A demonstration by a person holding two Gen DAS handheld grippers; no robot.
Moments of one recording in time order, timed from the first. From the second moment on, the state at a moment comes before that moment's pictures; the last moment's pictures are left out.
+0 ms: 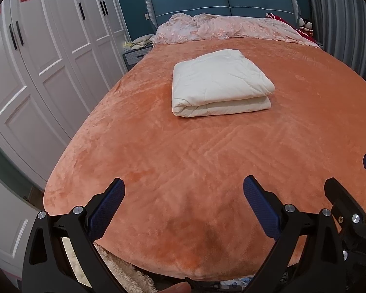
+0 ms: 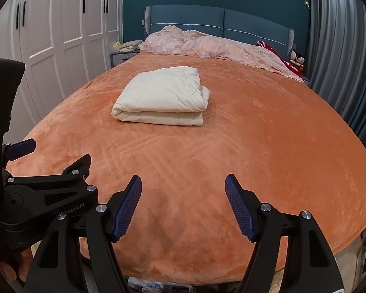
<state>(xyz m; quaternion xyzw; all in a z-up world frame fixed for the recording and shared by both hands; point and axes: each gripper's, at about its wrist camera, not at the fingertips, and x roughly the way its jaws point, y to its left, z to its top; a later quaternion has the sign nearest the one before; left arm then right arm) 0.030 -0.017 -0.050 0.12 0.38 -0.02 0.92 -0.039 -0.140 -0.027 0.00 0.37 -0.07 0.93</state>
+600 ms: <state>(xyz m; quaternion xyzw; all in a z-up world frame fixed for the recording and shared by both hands) 0.023 -0.014 -0.040 0.11 0.37 -0.02 0.92 -0.043 -0.135 -0.020 0.00 0.36 -0.07 0.93</state>
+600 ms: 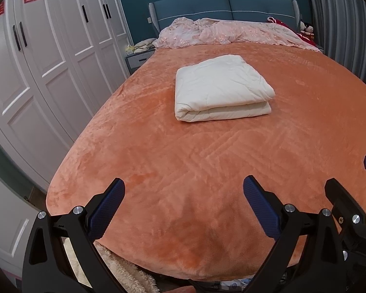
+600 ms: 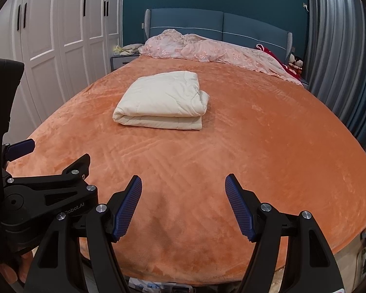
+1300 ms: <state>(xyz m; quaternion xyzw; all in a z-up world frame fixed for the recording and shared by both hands) 0.019 -0.015 -0.034 0.11 0.37 -0.02 0.92 -0.047 -0.134 -0.015 0.00 0.36 -0.08 0.93</state>
